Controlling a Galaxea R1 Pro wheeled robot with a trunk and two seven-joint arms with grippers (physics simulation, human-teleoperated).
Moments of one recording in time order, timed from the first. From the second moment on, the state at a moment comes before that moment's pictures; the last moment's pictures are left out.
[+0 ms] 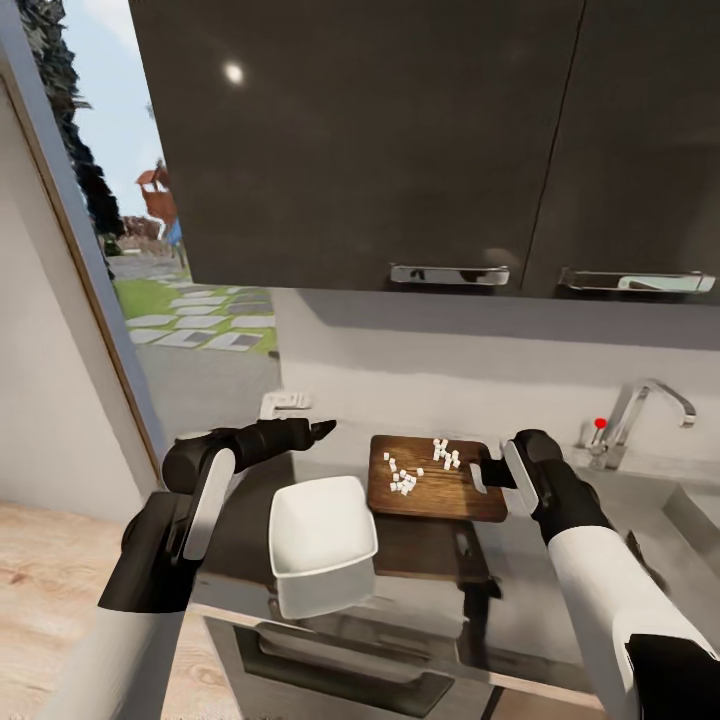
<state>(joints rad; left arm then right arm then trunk) -0.67 -0.06 -0.09 -1.52 0.23 0.92 -0.24 -0.89 -0.05 -0.07 -0.85 -0.07 1.04 -0.16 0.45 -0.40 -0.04</state>
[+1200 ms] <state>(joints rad) -0.67 -0.06 -0.09 -1.52 0.23 0.92 -0.24 -0.89 -0.05 -0.07 -0.85 -0.07 1.04 -0.16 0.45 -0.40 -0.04</state>
